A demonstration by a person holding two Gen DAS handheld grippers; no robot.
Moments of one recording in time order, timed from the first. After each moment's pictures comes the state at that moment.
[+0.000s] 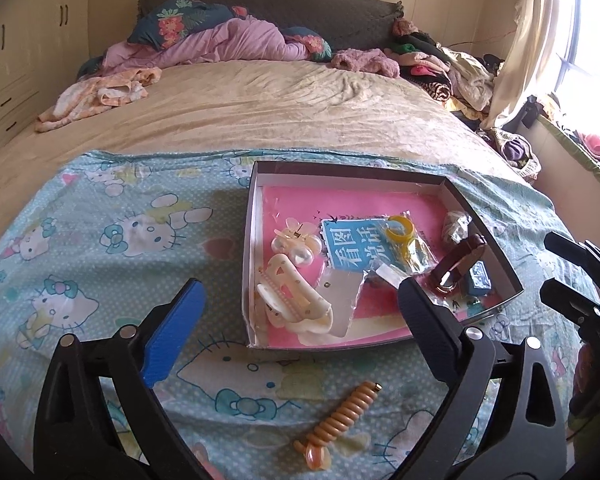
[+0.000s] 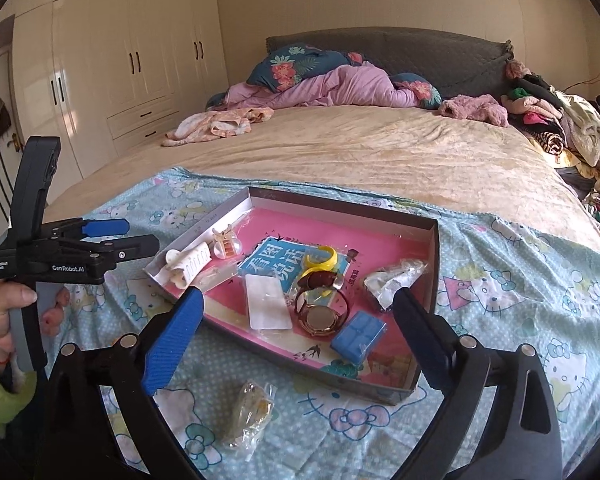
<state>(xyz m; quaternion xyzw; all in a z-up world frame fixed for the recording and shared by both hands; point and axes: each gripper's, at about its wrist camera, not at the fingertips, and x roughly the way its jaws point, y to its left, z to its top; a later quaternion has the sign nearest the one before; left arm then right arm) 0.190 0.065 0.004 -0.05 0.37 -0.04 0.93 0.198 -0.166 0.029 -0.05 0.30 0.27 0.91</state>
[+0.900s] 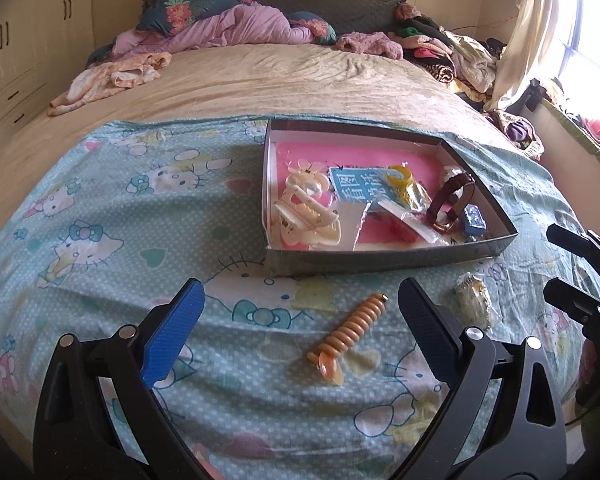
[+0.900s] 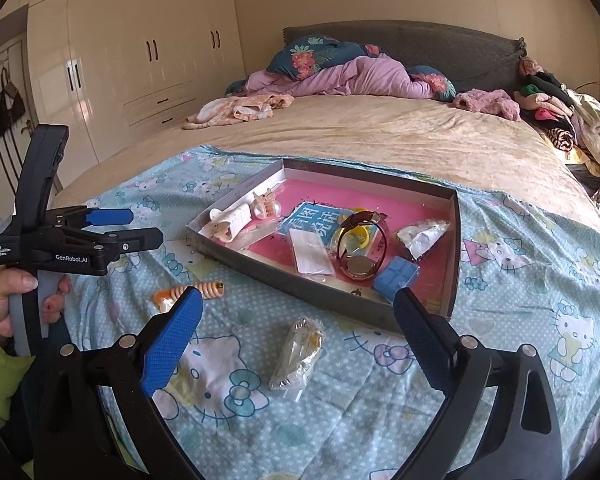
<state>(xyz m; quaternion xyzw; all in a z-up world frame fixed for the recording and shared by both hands) 0.135 0.069 -0.013 -0.04 0.41 -0.03 0.91 0.145 -0.155 0.013 -0.06 0.33 0.30 0.90</state>
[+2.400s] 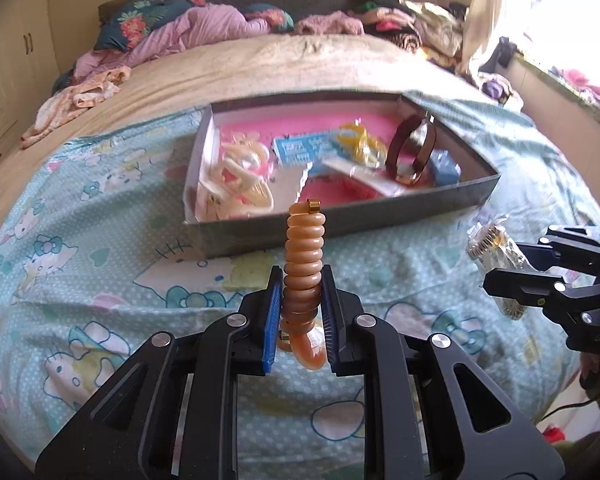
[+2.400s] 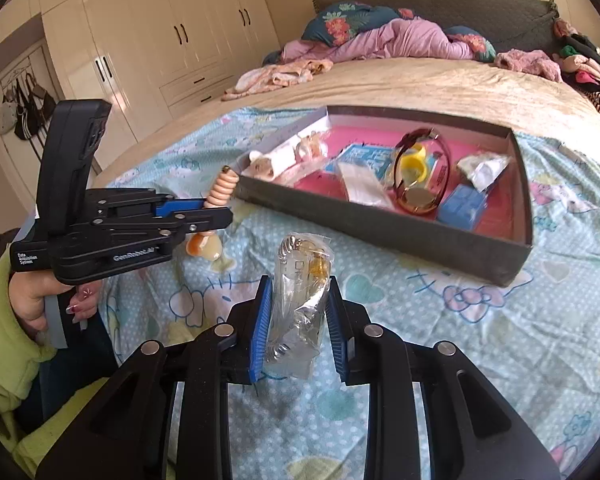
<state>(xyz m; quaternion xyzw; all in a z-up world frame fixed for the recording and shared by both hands) 0.129 0.021 -0.034 0.03 0.40 -0.07 0.91 0.138 -0.154 -0.027 -0.02 0.37 0.37 0.85</state>
